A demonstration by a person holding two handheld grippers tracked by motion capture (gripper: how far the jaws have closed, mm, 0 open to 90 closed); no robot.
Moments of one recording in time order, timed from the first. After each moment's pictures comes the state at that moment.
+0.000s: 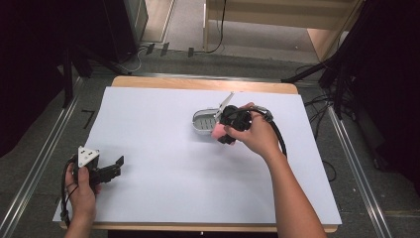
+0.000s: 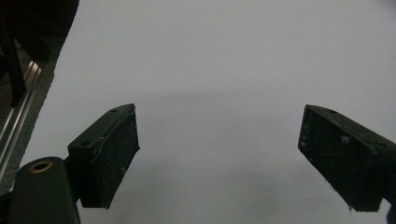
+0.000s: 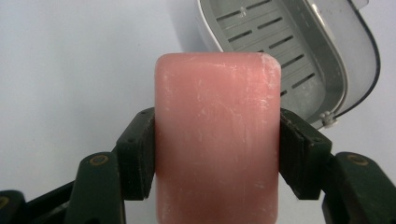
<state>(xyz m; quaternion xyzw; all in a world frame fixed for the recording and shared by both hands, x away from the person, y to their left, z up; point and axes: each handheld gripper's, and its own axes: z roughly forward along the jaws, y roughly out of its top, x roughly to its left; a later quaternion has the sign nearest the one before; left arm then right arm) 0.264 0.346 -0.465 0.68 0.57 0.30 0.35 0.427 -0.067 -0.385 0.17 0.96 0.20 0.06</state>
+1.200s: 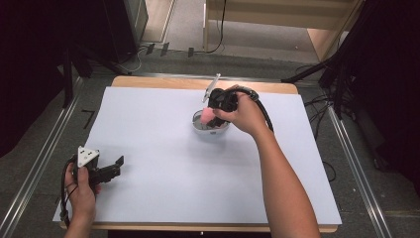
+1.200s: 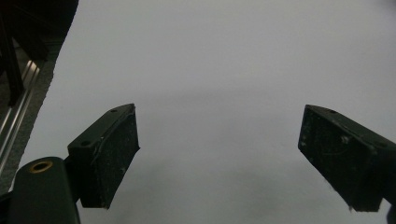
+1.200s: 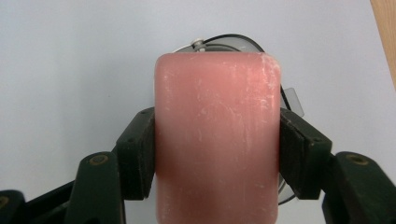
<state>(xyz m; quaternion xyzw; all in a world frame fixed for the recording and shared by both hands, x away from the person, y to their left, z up) 0.264 0.346 -0.465 0.68 0.57 0.30 0.35 0.478 -0.033 -0.371 0.09 0.97 0.22 0.05</state>
